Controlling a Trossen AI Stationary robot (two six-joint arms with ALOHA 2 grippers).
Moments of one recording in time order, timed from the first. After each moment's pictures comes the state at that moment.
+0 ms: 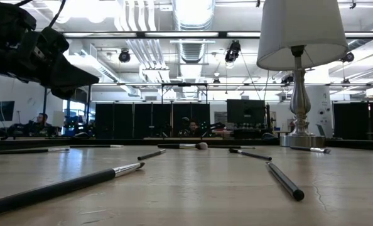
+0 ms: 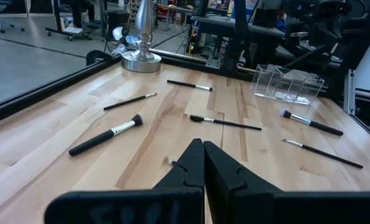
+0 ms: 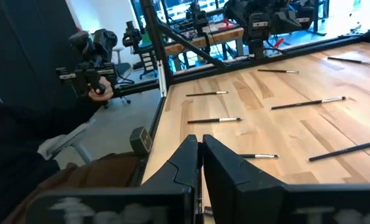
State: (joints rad) left arm 0.14 0.35 0.01 0.15 -0.03 -0.16; right arm 1.51 1.21 0.47 0.11 1.39 0.93
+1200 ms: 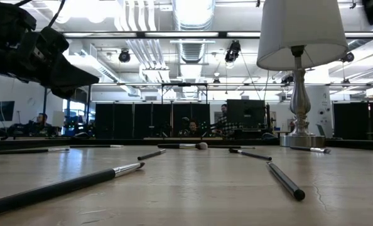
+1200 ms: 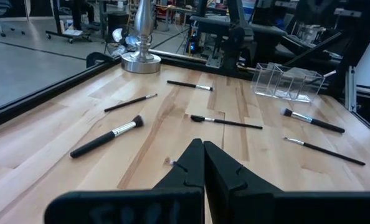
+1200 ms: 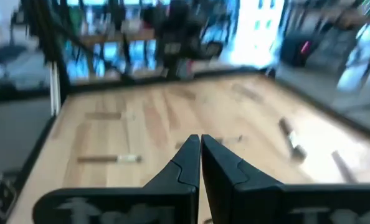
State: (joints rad) left arm 0.14 0.35 0.01 0.15 -0.03 -0.14; right arm 0.95 1.08 0.58 -0.04 1.13 0.56
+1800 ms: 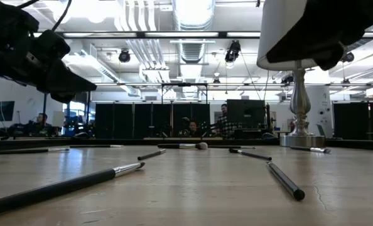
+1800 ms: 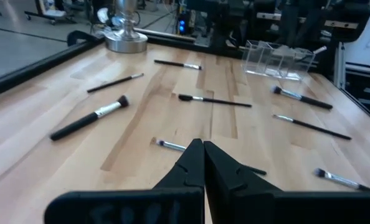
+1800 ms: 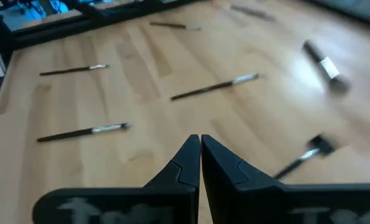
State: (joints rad) left arm 0.07 0.42 0.01 0.15 -0.03 -0.15; right arm 0.64 1.50 0.75 0.00 0.81 0.78
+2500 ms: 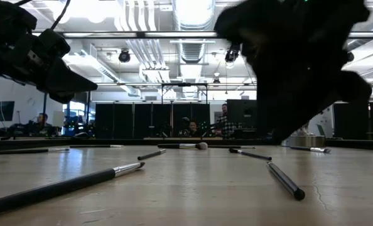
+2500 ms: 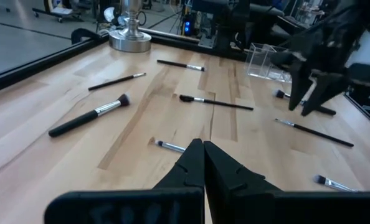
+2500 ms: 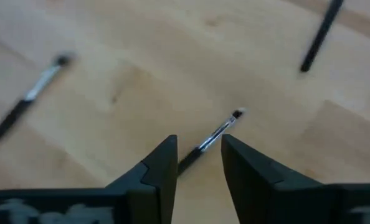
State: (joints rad) left arm 0.00 0.45 0.01 0.20 -0.13 -0.20; right arm 0.51 1.96 1.31 -0.67 0.34 1.57
